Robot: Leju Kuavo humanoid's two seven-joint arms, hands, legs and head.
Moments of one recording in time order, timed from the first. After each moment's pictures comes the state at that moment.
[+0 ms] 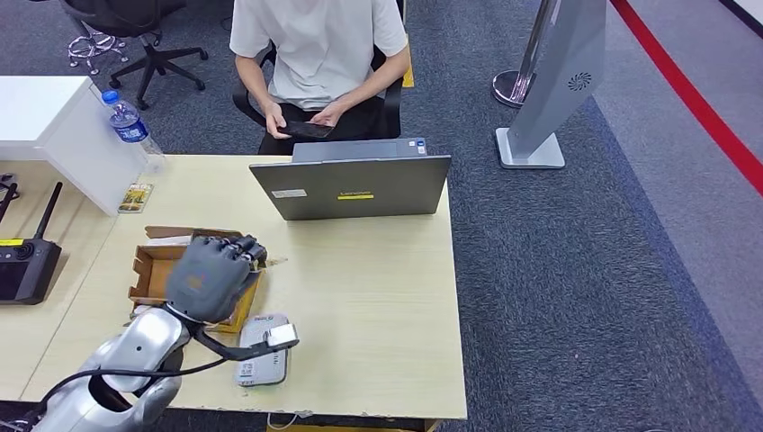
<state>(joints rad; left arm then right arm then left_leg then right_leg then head) -0.23 0.44 -0.64 -1.74 -1.31 0.16 0.04 0.03 0.05 -0.54 -0.26 0.51 0.01 -0.07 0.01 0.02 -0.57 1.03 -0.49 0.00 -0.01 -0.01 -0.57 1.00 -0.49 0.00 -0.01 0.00</state>
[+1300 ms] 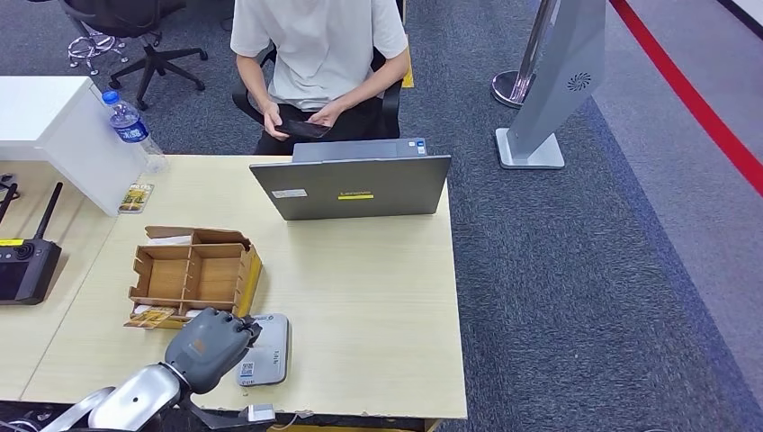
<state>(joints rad) -0.09 0.62 -0.75 -1.78 -1.24 -0.07 0.09 0.07 0.11 -0.75 -0.38 0.68 0.09 -0.03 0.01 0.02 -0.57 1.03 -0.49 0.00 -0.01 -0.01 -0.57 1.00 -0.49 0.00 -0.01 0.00</state>
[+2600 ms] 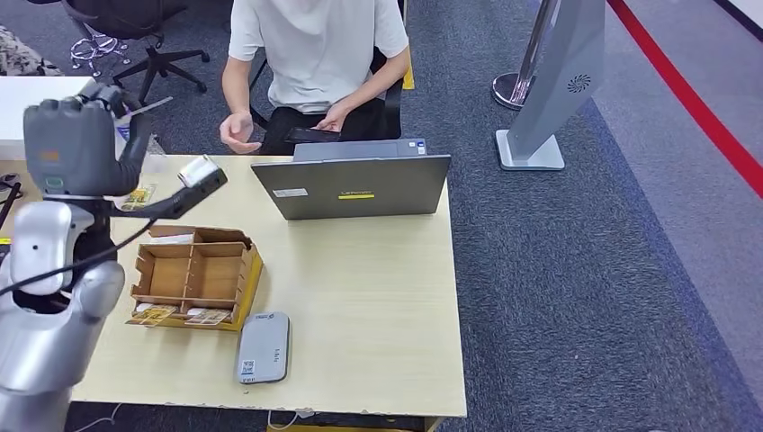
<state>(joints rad) -0.57 0.35 -0.32 -1.67 -1.25 0.16 0.21 0.03 0.14 -0.91 -0.39 1.02 0.09 -0.08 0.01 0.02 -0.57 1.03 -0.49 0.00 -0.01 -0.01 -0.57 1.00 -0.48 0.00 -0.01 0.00</state>
